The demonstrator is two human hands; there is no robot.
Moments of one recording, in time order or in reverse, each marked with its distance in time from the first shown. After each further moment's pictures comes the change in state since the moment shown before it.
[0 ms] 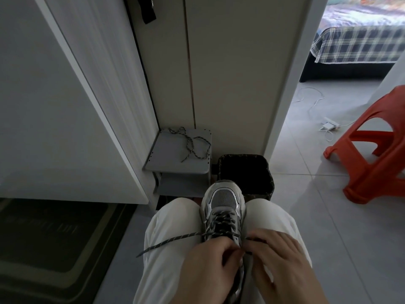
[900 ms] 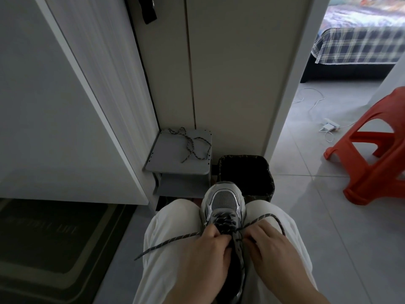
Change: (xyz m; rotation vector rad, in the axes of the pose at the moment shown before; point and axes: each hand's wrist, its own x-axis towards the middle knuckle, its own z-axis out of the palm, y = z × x) left_hand 0.018 -0.023 0.010 0.318 0.022 0.176; right_hand 0.019 0.014 0.018 -0.039 -0.321 0.257
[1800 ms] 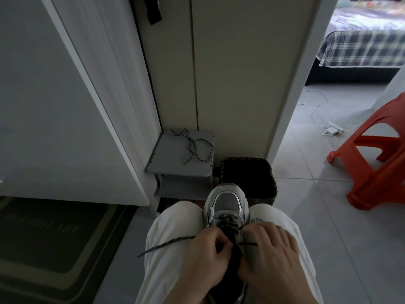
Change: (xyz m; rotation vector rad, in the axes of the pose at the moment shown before) left_hand 0.014 -0.004 0.001 -0.446 0.019 -0.238; right_hand -0.001 0.006 0.027 -0.116 0.193 0.018
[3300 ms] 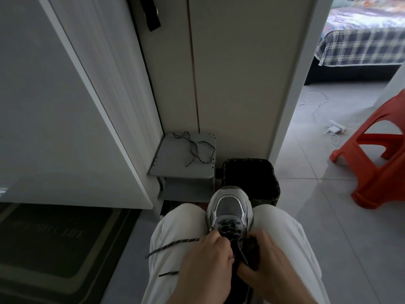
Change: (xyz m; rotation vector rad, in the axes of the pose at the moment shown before) left_hand -0.021 0.019 -0.021 0.503 -0.080 0.192; right_hand -0.002 0.002 0.006 0.382 -0.335 0.240
